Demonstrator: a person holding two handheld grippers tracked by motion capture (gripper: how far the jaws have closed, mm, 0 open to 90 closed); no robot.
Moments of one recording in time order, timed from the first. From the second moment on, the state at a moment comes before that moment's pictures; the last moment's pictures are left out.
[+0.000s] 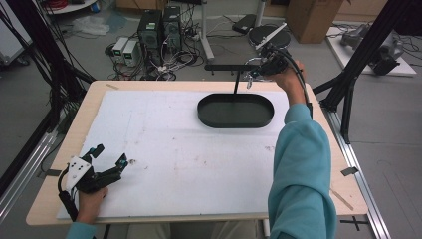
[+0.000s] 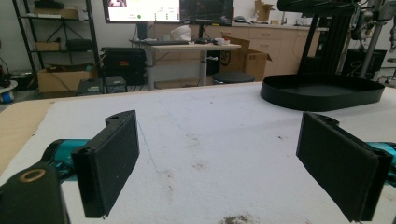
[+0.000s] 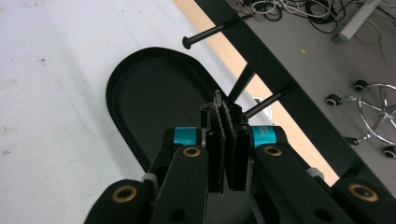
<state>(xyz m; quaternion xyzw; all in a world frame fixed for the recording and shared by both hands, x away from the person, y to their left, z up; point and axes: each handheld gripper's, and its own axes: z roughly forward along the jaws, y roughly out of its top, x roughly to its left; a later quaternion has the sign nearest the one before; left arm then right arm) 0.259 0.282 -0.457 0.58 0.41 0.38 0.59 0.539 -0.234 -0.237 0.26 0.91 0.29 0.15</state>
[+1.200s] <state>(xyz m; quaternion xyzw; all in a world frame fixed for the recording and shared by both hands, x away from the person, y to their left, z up) 0.259 0.282 -0.457 0.59 0.41 0.38 0.58 0.556 -0.226 -0.249 0.29 0.89 0.26 0.23</state>
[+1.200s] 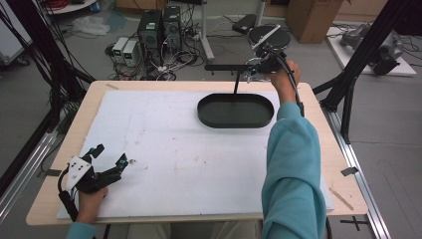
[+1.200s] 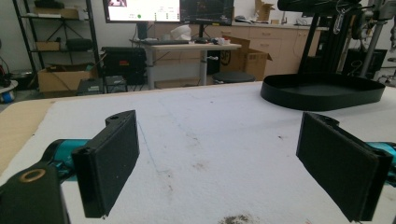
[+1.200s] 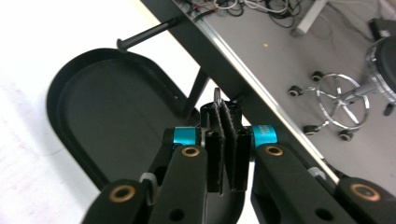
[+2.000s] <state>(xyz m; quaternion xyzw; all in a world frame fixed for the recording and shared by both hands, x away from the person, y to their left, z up) 0.259 0.282 -0.457 0.59 0.41 0.39 0.58 0.457 -0.265 -0.240 0.30 0.78 0.50 0.23</state>
